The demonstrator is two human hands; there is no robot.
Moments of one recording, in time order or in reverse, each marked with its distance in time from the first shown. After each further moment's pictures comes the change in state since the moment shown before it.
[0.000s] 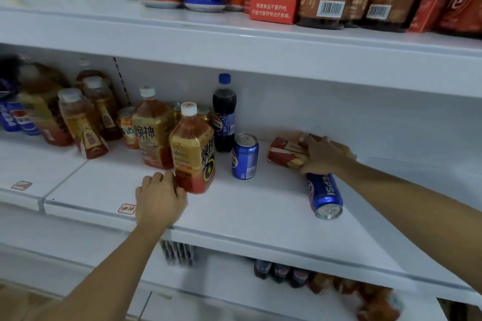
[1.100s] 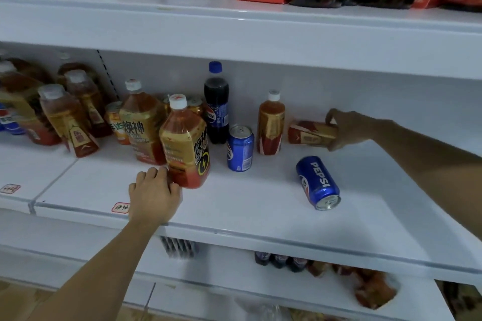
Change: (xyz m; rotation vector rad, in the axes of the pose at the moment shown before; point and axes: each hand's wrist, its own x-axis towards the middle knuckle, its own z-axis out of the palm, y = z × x) left_hand 0.002 -0.007 0.003 -0.024 -0.036 0.020; right_hand 0.028 0.073 -0.053 -0.083 -0.118 -0.030
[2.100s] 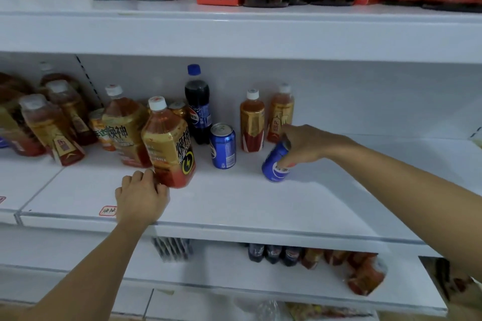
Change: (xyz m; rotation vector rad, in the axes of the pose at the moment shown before) left_hand -0.001 0.002 -0.001 0.003 -0.022 -0.031; right_hand -0.097 -0.092 0.014 0.142 -0.034 -0.135
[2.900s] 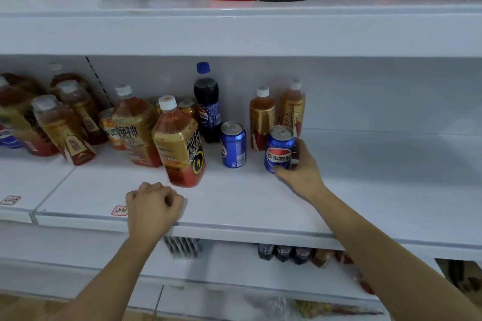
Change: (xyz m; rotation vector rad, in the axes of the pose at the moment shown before) left_hand -0.027 -0.004 -0.002 -0.124 0.179 0.208; right_hand 0.028 0.001 0.127 0.933 0.532 -0.017
